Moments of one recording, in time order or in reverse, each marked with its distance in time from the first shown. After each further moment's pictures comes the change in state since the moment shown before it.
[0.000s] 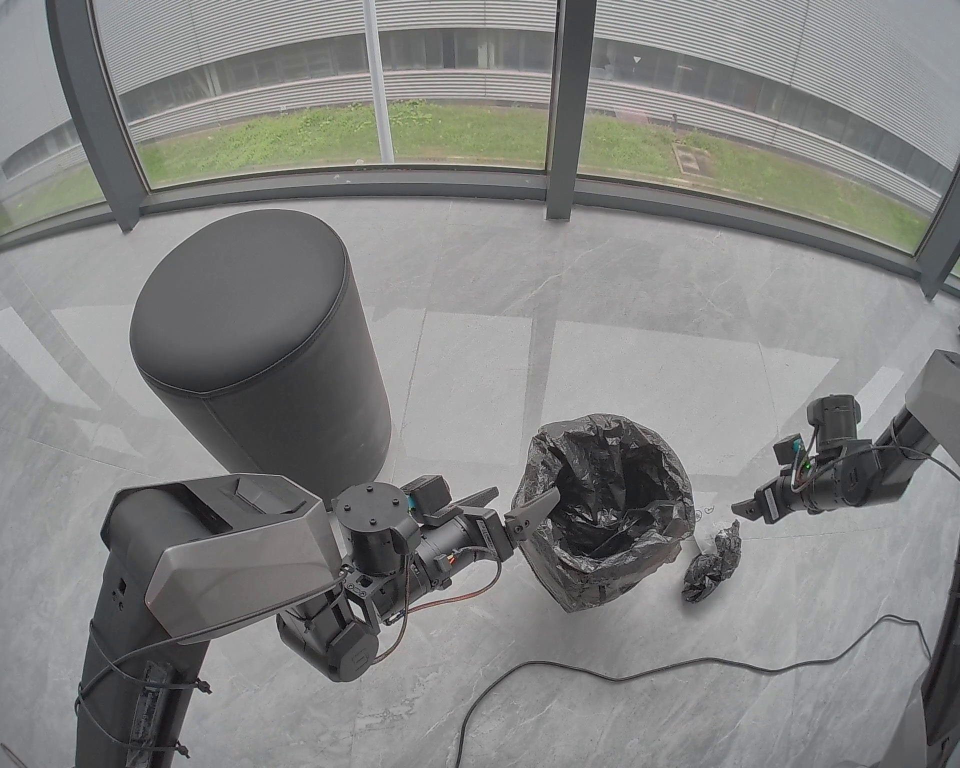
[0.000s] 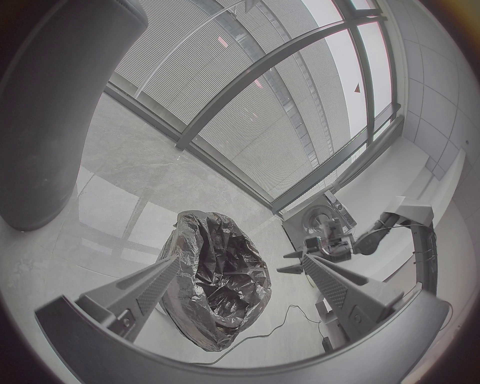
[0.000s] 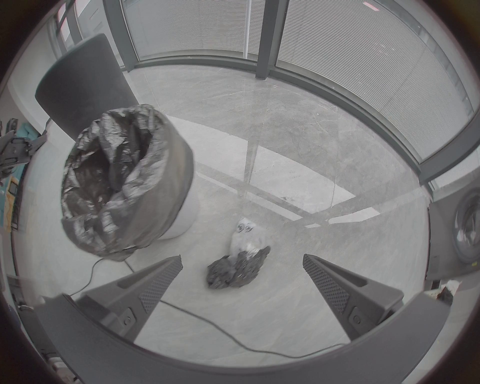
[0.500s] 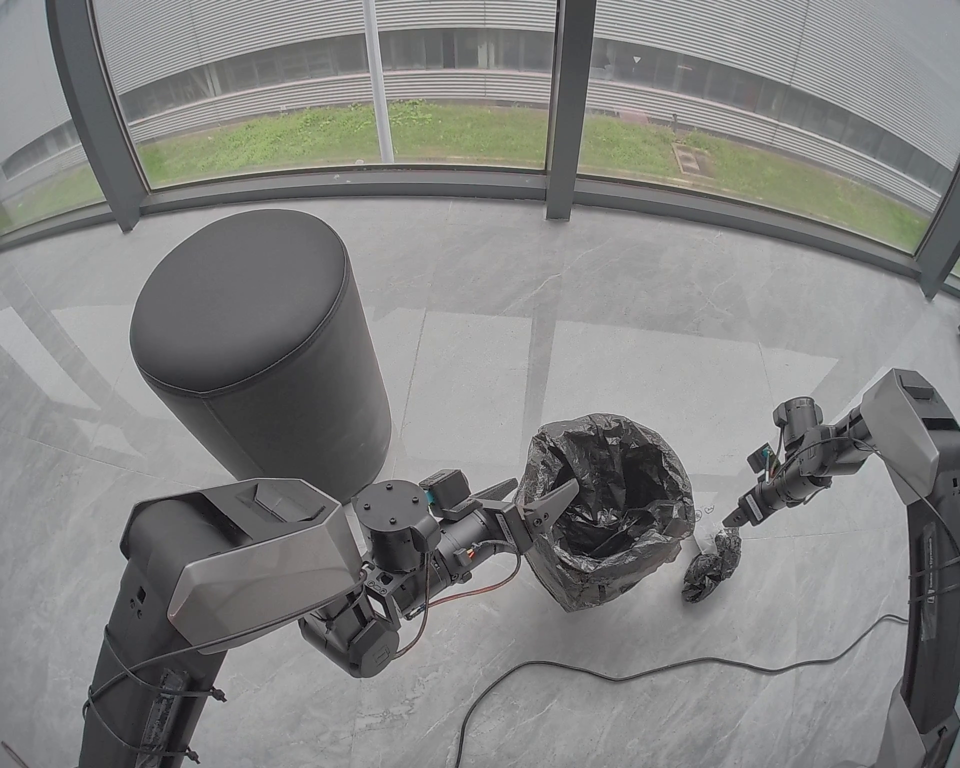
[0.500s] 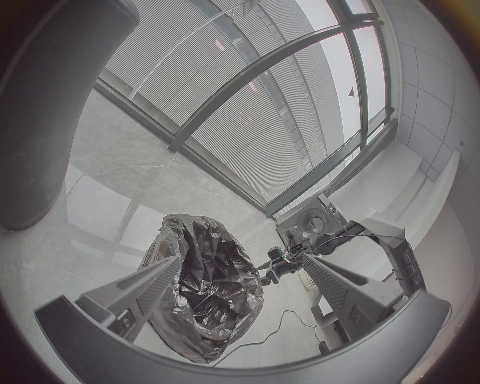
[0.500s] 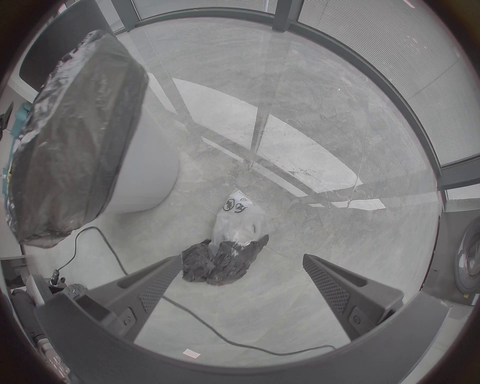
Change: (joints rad) left arm -0.026 0.040 -0.093 0.002 0.003 -0.015; right arm -0.026 0.333 -0.580 0.474 -0.048 -0.132
